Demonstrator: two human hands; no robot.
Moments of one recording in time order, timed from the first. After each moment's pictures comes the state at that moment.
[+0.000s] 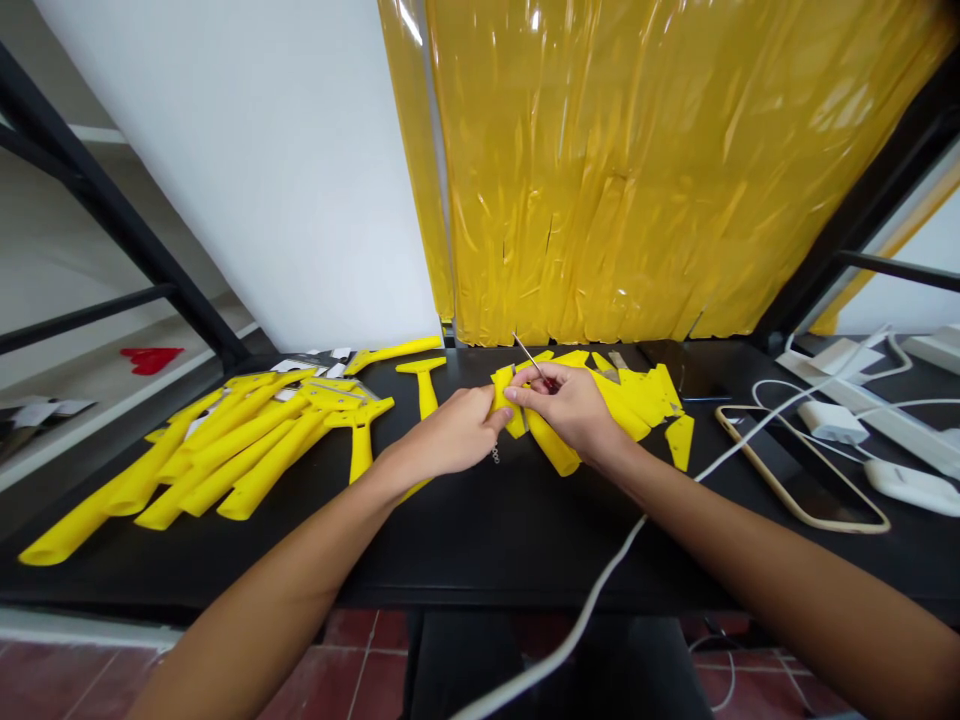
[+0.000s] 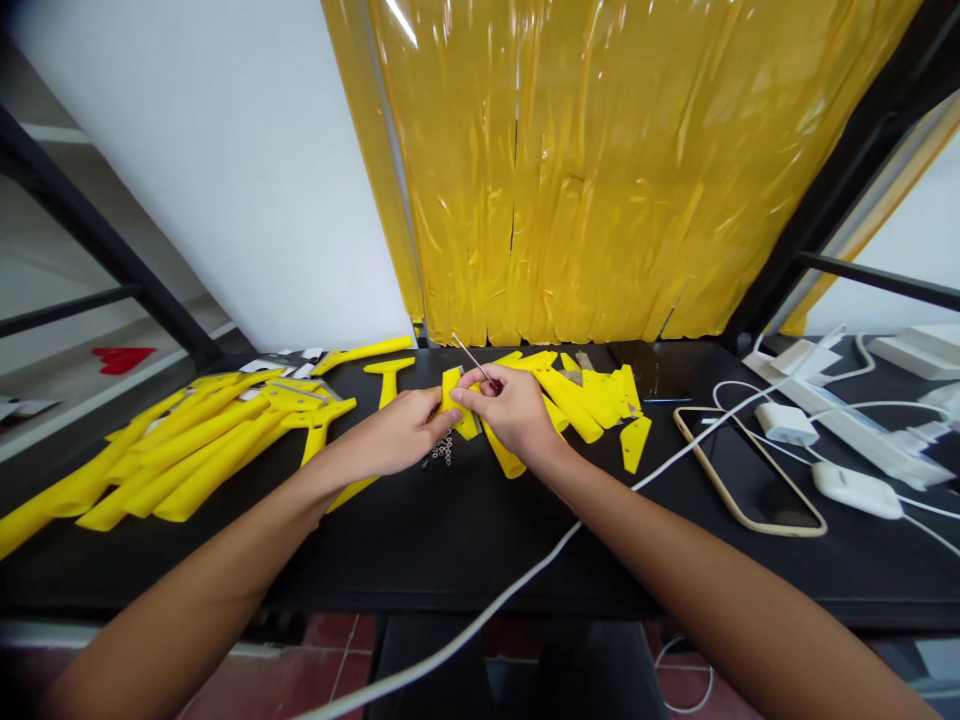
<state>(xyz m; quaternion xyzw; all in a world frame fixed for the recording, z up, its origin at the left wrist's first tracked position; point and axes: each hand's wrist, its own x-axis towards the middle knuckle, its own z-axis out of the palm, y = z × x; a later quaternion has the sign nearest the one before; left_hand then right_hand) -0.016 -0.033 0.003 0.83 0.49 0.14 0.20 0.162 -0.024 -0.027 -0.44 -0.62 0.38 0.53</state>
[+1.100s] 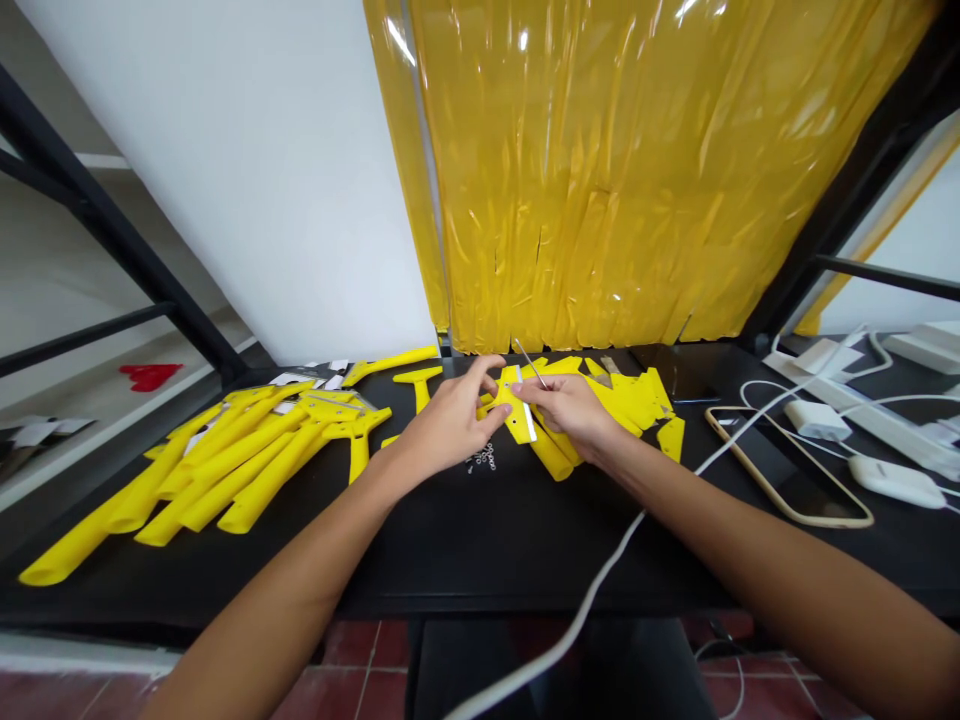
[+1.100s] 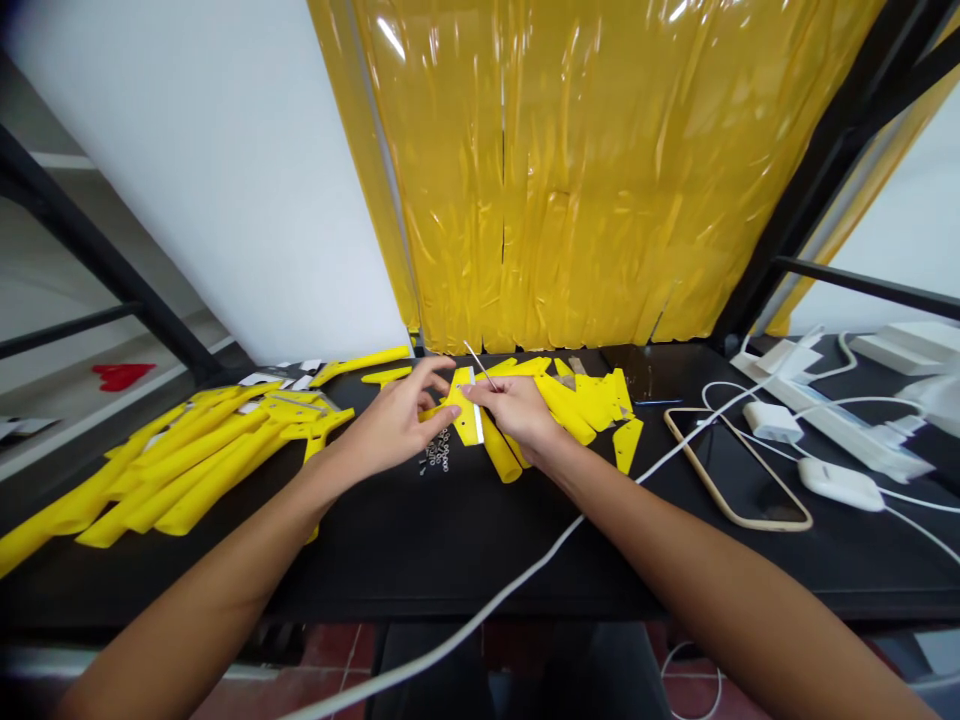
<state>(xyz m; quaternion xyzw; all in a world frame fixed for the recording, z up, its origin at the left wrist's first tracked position) -0.017 -0.031 0.010 0.85 0.42 0.28 0.16 0.168 -0.025 -0.018 -0.45 -0.51 0.55 0.49</state>
